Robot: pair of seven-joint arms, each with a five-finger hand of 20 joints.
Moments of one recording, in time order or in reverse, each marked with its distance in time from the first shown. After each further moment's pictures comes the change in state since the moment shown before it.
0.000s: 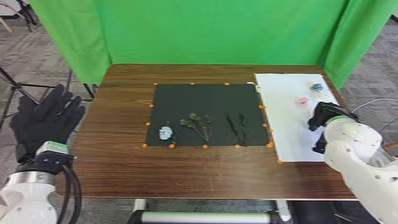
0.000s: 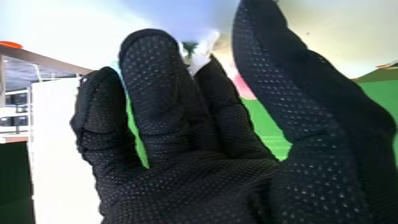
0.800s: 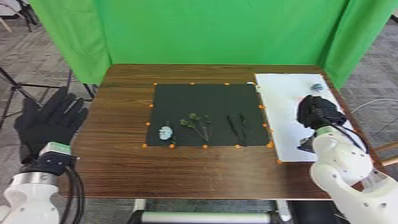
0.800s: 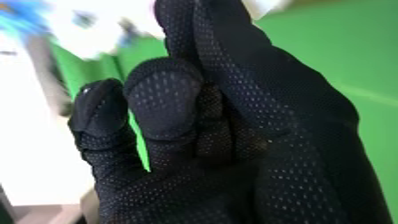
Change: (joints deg) left arm -0.1 -0.6 0.5 0.0 -0.2 0.1 -0.5; right arm -7.6 -0.4 -2.0 -8.0 -10.7 21.8 -7.6
